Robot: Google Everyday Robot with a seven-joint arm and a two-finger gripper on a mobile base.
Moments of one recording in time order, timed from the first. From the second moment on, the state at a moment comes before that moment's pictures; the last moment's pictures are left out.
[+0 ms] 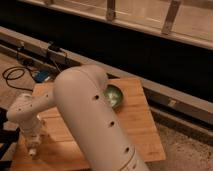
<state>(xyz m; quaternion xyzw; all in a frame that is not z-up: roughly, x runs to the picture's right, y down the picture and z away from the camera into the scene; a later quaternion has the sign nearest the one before) -0.379 0.270 0.780 -0.38 0.13 0.42 0.81</state>
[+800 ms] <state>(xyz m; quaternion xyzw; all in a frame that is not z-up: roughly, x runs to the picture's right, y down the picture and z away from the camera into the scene) -0.367 0.247 0.745 -0.35 0.10 0.43 0.83</state>
